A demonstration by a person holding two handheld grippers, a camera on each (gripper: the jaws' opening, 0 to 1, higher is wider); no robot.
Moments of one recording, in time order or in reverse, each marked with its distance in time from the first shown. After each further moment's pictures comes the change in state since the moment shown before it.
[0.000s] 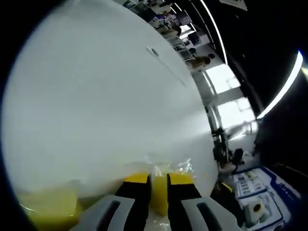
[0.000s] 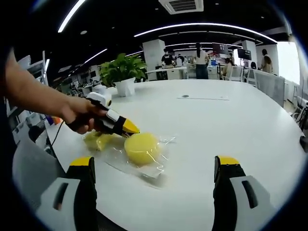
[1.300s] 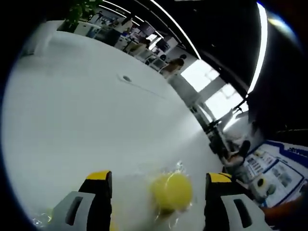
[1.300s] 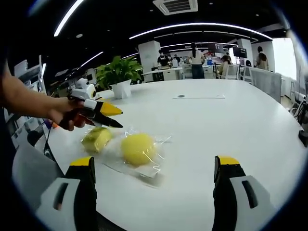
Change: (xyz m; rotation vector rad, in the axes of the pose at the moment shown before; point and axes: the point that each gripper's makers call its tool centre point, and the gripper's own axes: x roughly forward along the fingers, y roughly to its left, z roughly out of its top) left arm -0.036 -0.019 0.020 0.308 -0.104 -0.040; right arm -0.003 -0.006 0.000 0.033 -0.011 -0.020
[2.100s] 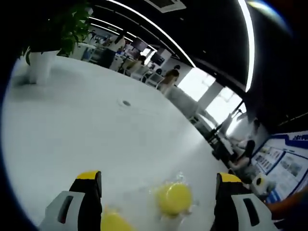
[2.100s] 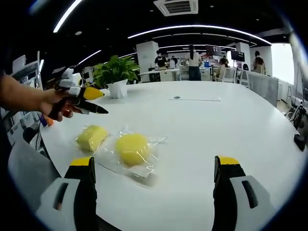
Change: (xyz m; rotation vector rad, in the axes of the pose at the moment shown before) left arm -0.039 -0.008 0.035 0.133 -0.128 0.028; right arm -0.002 -0.009 0.001 -0.030 -0.006 -0.047
